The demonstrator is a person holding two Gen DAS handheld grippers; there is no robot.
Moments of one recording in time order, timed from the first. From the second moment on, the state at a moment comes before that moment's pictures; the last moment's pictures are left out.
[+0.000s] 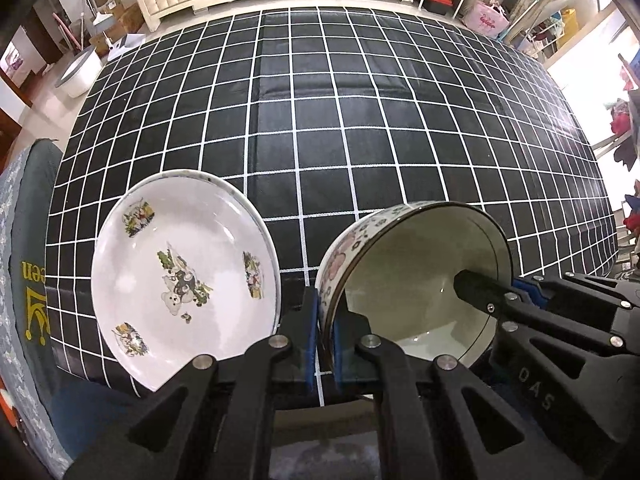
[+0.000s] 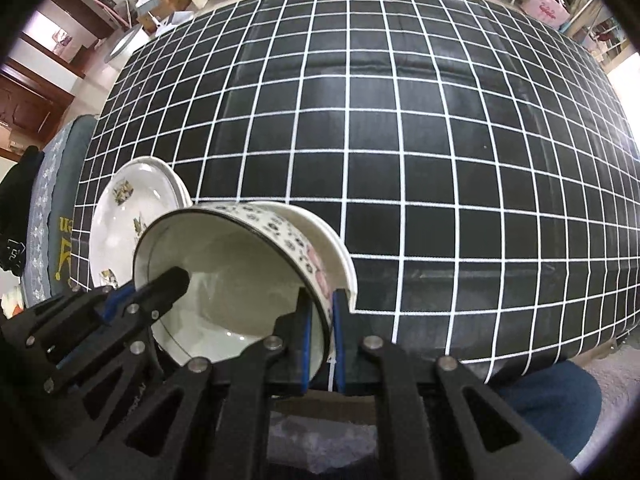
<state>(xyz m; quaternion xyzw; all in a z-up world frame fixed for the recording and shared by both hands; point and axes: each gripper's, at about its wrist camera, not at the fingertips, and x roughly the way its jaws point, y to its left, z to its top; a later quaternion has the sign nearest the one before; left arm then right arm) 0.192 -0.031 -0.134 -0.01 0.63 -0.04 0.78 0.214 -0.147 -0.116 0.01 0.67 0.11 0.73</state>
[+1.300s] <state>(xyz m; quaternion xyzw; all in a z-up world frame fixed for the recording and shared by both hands) 0.193 -0.025 -0.147 -0.02 0.62 -0.06 0.78 0.210 -0.133 -0.117 -0.01 0.67 0.11 0.74</state>
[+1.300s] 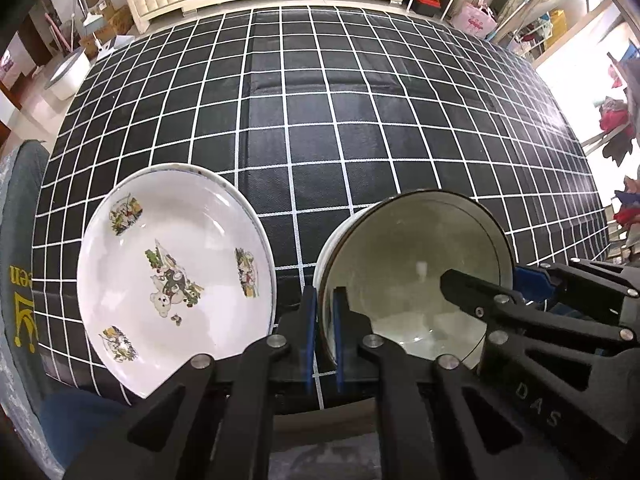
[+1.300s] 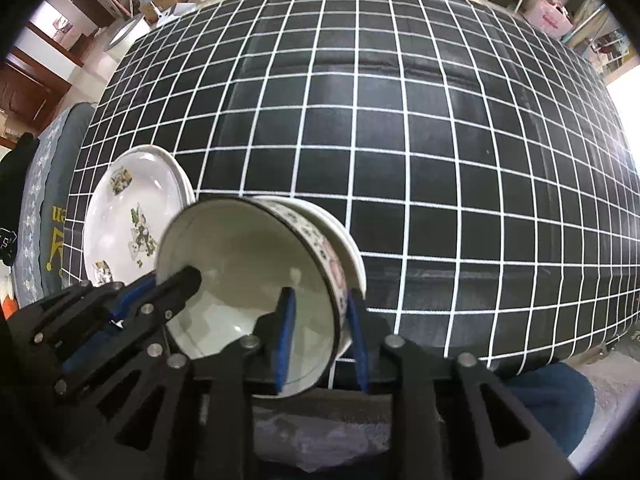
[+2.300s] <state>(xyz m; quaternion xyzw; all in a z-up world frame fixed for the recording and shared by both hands) 0.169 0.002 -0.144 -0.07 0.56 -0.17 0.81 0.177 -0.166 -0.093 0.02 0.59 0.09 0.80</state>
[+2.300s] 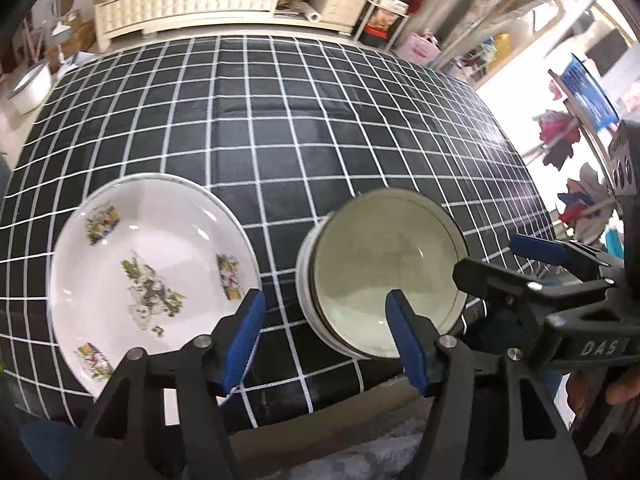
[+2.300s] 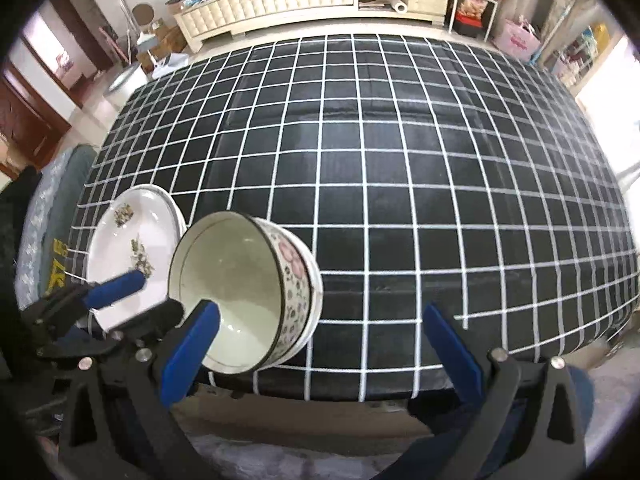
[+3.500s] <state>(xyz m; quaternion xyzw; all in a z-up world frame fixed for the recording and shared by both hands) 0.195 -0.037 -0.193 -0.04 0.60 -0.22 0.77 0.198 -0.175 -0.171 0.18 0.65 0.12 0.73</state>
